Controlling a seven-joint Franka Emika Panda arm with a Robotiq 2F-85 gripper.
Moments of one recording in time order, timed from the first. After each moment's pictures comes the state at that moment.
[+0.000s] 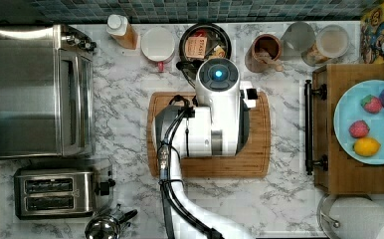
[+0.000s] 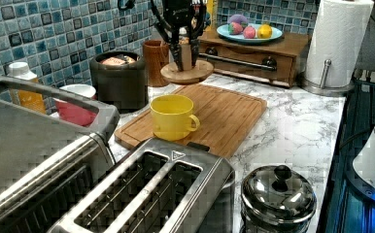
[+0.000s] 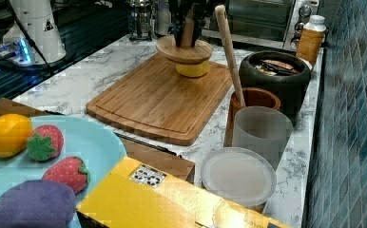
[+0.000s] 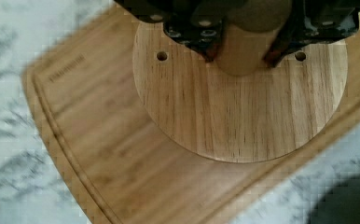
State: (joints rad) arm -0.04 0.17 0.02 -2.04 -0.04 0.49 -0.11
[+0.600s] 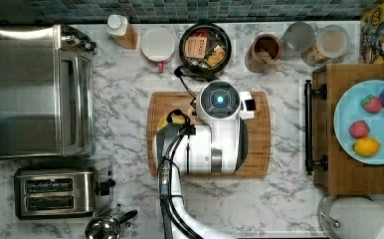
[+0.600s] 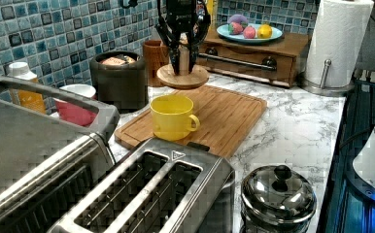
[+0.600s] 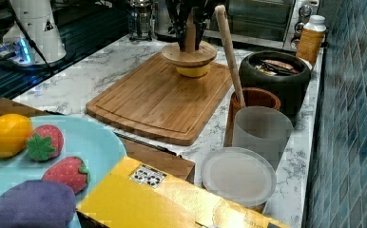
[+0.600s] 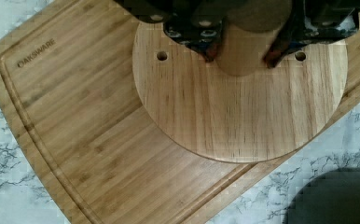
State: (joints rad) arm -0.04 0.09 0.02 -2.17 -0.01 0.63 -0.14
